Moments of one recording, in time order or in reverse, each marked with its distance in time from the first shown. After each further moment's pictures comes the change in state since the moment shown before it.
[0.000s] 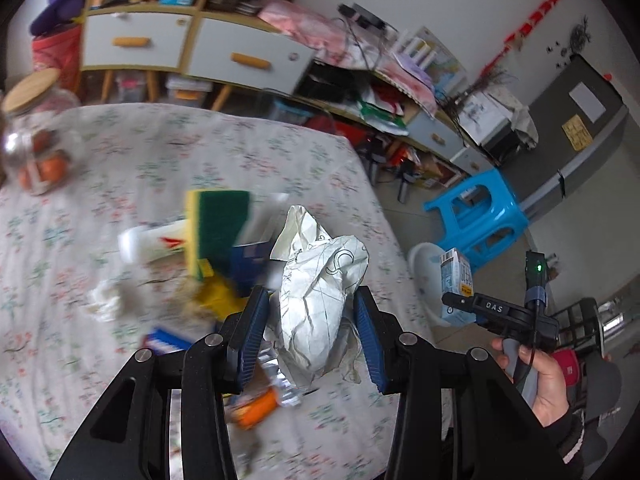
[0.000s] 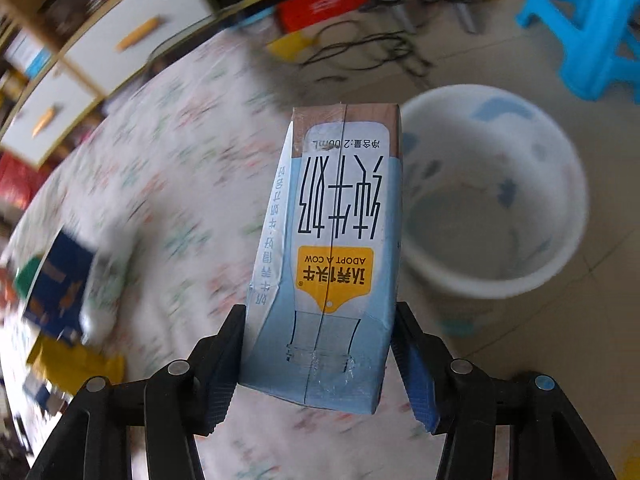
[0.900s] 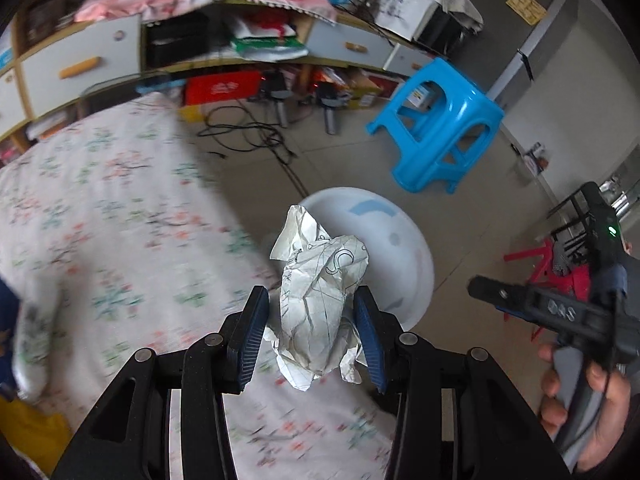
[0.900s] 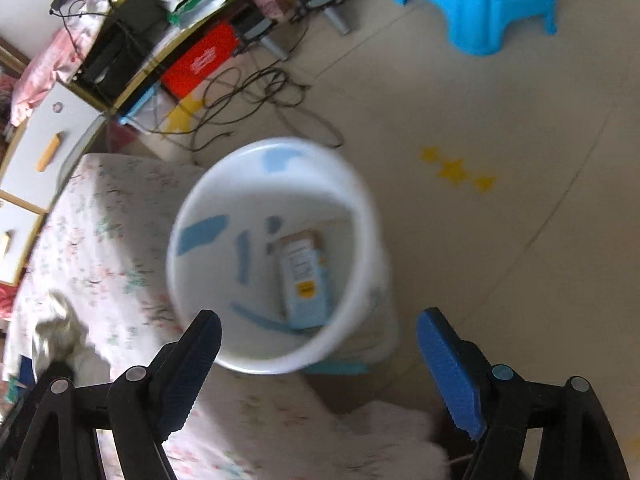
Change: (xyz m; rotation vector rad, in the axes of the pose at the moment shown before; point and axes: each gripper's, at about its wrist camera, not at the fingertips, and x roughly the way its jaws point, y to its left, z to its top) left arm 0.200 -0.215 -0.018 0.350 0.179 -0.044; right arm -0.035 -0.165 0.024 0.268 -0.069 -0.042
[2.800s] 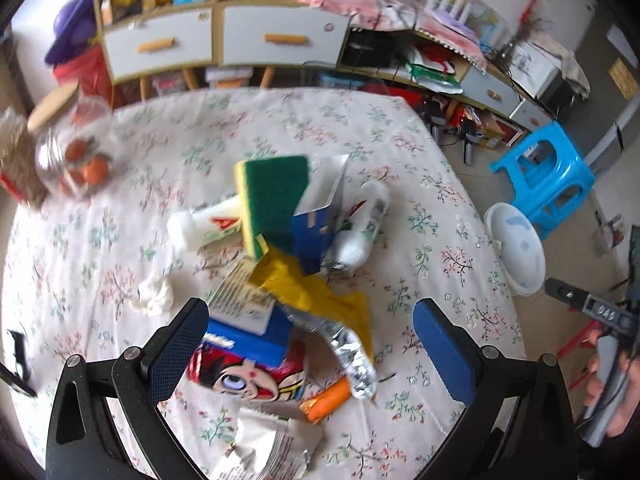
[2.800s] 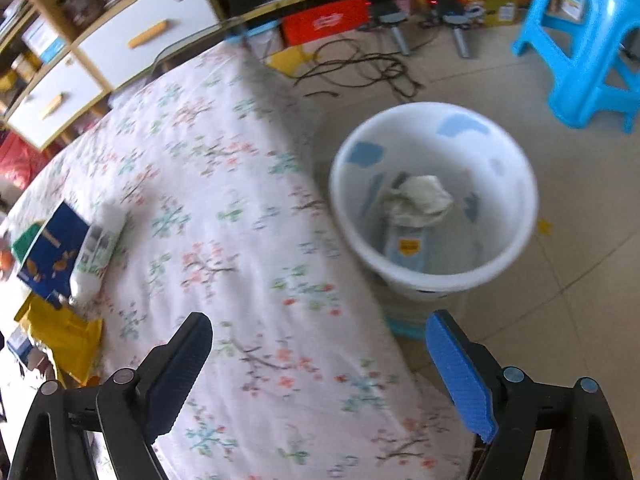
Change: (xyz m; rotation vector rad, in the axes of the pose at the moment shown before) left arm -0.178 0.202 -0.118 -0.328 -0.035 0.311; right arm -0.011 0.138 -0.086 -0.387 0.019 0.030
